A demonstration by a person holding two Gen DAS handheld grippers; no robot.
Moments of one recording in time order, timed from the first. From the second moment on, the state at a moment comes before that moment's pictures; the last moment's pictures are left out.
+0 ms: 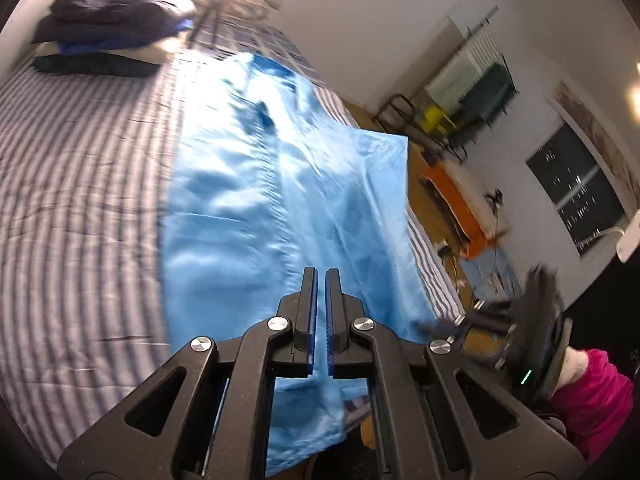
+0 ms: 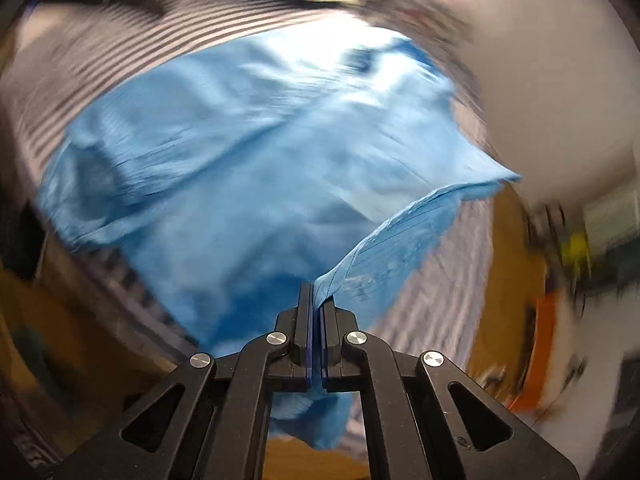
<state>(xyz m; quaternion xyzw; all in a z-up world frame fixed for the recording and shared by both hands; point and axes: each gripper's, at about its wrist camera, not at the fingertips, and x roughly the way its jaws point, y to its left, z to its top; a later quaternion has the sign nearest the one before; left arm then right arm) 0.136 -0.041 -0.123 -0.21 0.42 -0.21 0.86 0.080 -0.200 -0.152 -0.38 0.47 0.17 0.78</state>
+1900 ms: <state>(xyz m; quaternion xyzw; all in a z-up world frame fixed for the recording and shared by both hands) 0.108 -0.016 -0.187 -0.19 0.50 -0.18 0.82 0.057 -0.298 -0.159 0.03 0.56 0.26 0.79</state>
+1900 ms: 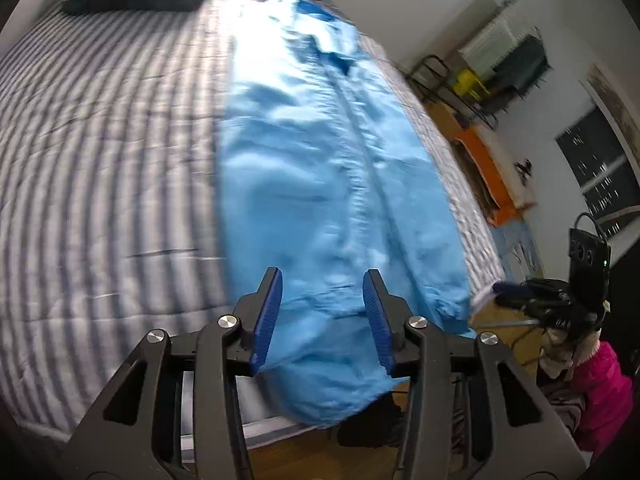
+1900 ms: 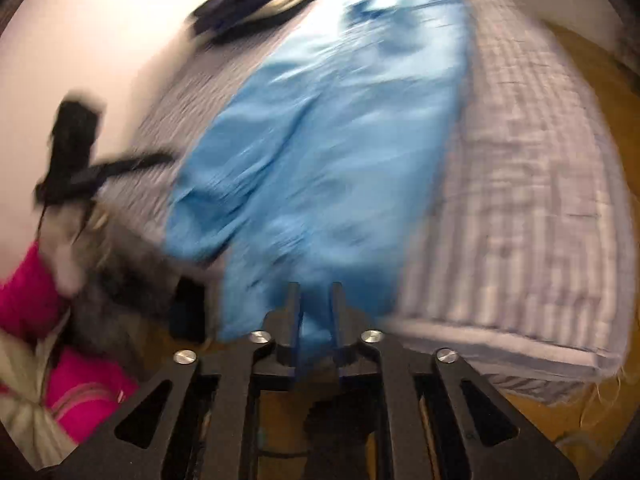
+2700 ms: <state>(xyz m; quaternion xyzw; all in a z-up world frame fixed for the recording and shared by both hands) 0.098 -0.012 -0.253 -0.28 0.56 -0.22 0.75 0.091 -0.305 -0.225 0.12 0.61 0.28 0.73</state>
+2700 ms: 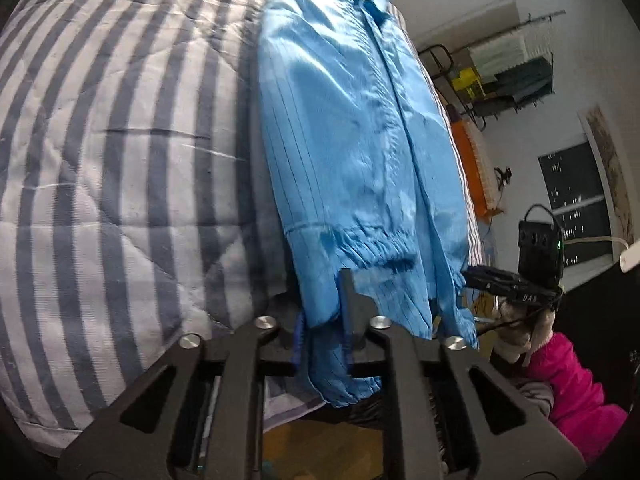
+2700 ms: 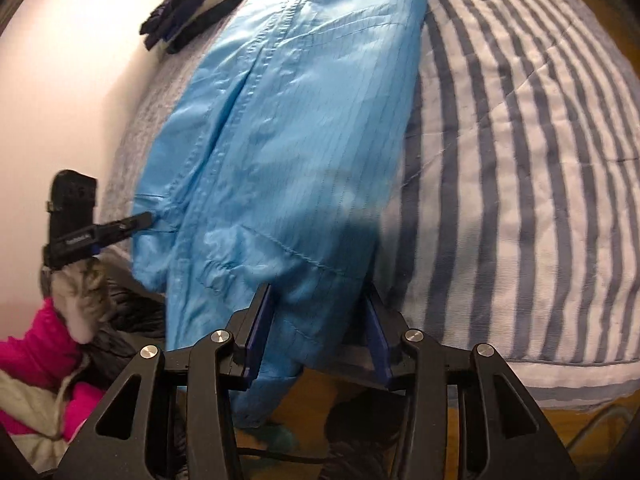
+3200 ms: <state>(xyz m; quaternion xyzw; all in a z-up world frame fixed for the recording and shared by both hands) 0.107 -0.018 -0.213 -0.31 0.52 -0.27 0.75 0.095 -0.288 -0.195 0.17 0.57 0.35 0.73</state>
